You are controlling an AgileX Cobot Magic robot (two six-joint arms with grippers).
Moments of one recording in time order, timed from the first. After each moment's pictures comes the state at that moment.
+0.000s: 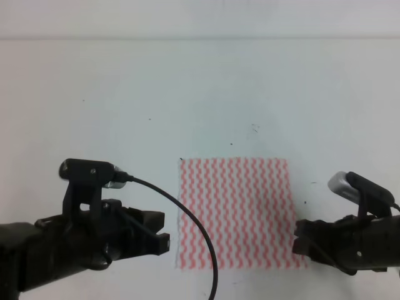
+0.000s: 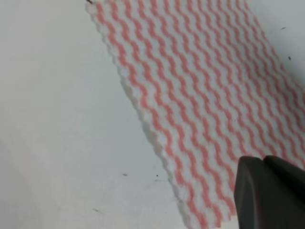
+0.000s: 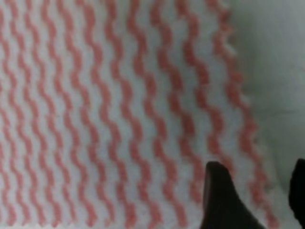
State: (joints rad) left arm -0.58 1.25 -0.51 -1.68 0.27 1.48; right arm 0.40 1.53 -0.53 1.11 0.29 -0.37
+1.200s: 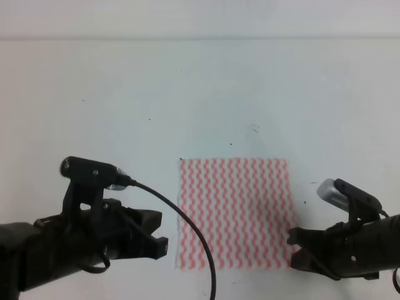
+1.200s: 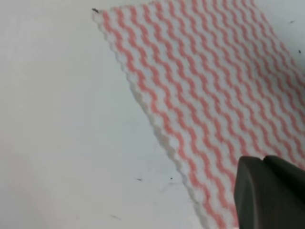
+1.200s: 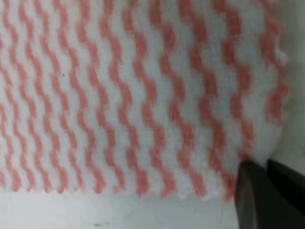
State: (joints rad) left arm -0.58 1.25 -0.51 -1.67 0.25 1.56; right arm 0.40 1.59 -0.56 1.10 0.40 -0.37
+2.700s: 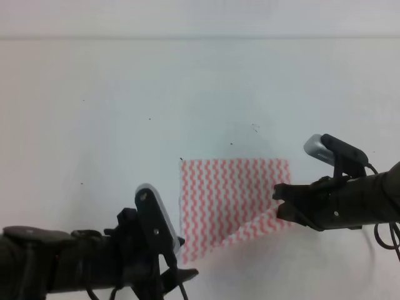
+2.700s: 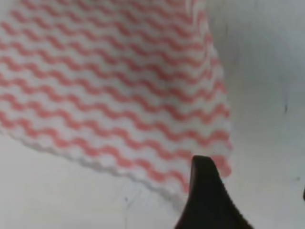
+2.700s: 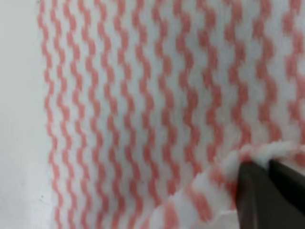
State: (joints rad) left arm -0.58 1.44 -0.51 -1.70 0.48 2.32; right arm 0.40 1.61 -0.76 1.08 0.35 -0.38
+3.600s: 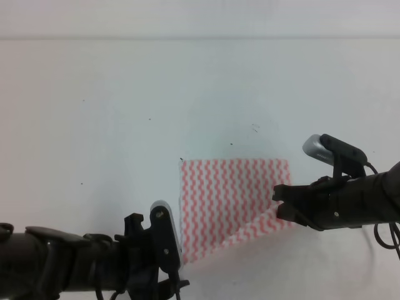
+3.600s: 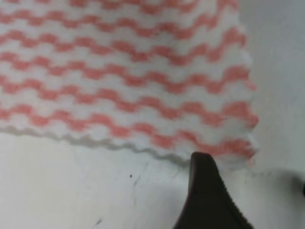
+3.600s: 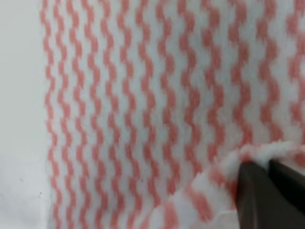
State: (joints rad) left arm -0.58 1.59 -0.52 -1.75 0.37 2.56; right arm 0.40 1.61 -0.76 1.09 0.35 -0.41
